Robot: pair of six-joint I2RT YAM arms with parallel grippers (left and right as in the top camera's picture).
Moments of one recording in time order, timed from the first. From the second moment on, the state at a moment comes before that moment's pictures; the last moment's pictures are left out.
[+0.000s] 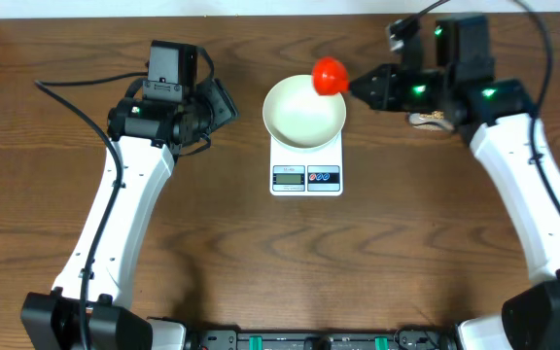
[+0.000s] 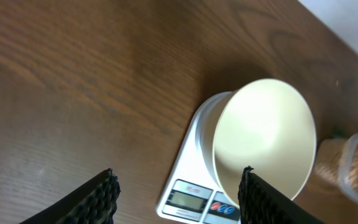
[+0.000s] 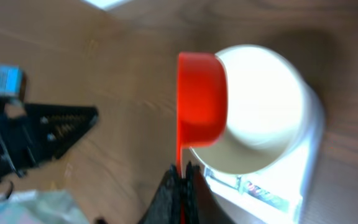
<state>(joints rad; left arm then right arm) -0.17 1.54 1.41 -0.84 0.10 -0.63 0.18 1.64 1.56 -0.73 -0.65 0.37</state>
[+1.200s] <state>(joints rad) -0.72 1.86 1.40 -0.82 0.02 -0.44 -0.26 1.64 1.68 -1.10 -0.43 0.15</state>
